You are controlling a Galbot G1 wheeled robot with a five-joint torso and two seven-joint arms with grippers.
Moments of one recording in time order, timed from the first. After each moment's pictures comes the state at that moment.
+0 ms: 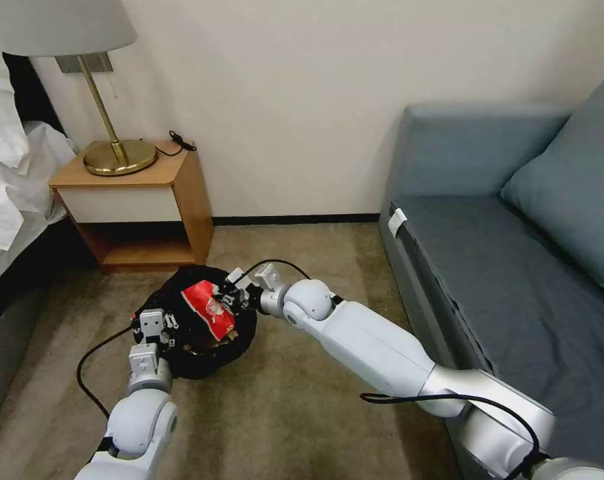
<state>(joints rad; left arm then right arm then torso) 1.36 -1.25 -0.50 -1.86 -0.21 0.17 -0.36 -0.37 1.41 -0.52 1.24 0.58 -0.41 -0.24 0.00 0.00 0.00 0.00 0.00</state>
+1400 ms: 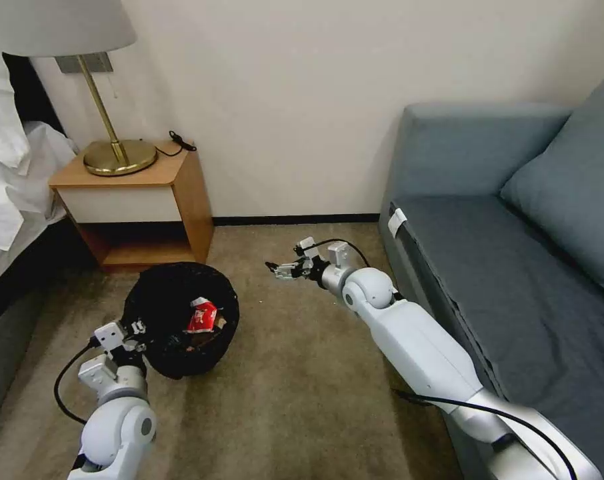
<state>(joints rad) 1.42 -1.29 -0.65 -1.87 -0.65 0.04 -0.42 -0.54 1.31 -0.10 1.30 0.53 -0.37 -0.24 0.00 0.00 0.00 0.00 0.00</state>
